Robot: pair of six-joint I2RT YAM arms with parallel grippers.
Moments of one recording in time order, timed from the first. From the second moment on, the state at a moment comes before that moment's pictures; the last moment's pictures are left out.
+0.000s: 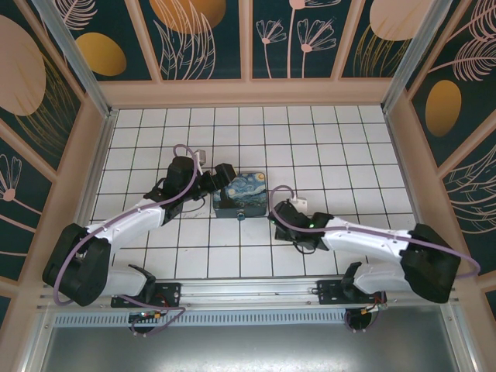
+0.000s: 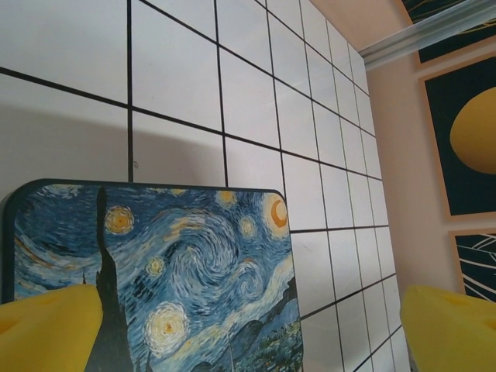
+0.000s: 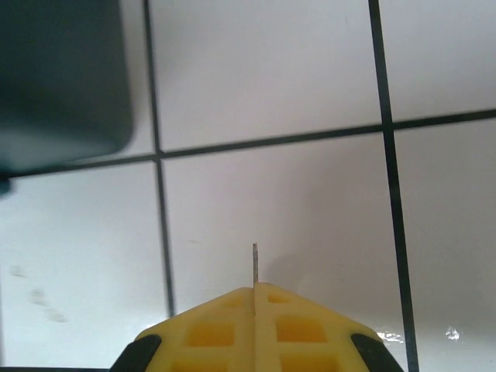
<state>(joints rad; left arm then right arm) -0.50 1.34 0.68 0.15 0.30 -0.92 1.00 1.22 0.61 -0.51 0.31 1.02</state>
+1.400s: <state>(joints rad) -0.58 1.38 0.59 0.79 0.34 -1.67 0.83 1.32 0.95 -0.07 0.13 1.07</state>
